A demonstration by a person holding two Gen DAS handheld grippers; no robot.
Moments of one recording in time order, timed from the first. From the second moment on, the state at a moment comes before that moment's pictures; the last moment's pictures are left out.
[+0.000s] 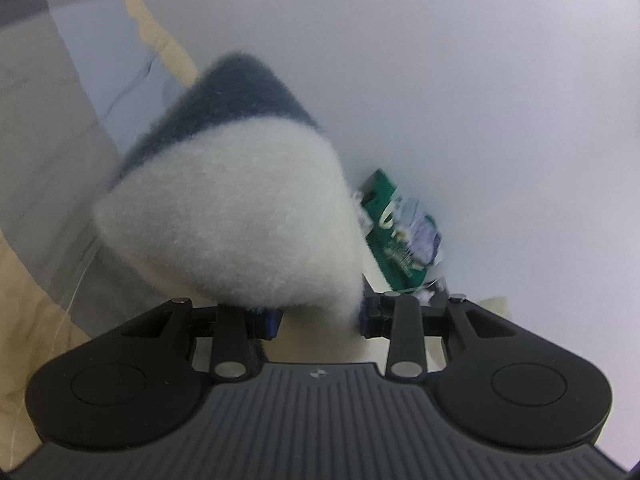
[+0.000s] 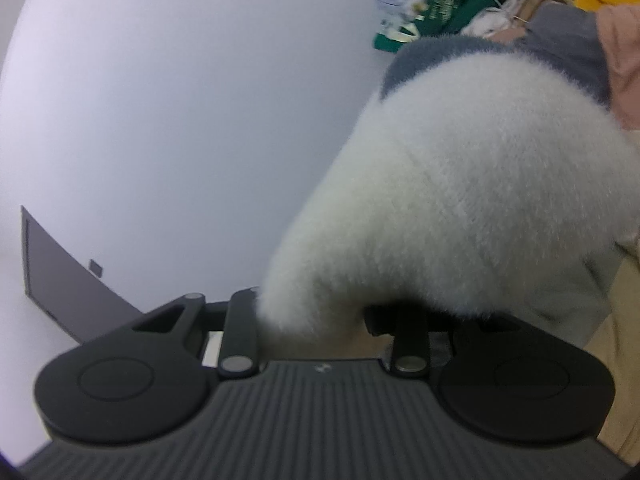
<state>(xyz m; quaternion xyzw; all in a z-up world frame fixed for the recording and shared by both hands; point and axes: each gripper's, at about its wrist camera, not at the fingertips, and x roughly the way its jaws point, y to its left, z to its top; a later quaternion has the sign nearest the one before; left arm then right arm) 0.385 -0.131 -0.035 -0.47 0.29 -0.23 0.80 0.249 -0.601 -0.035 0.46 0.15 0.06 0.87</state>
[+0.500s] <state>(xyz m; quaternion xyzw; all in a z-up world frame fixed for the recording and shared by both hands) 0.374 -0.170 -0.128 -0.41 0.29 -0.27 0.82 0.219 -0.619 -0.174 0.50 0.16 0.04 0.85</state>
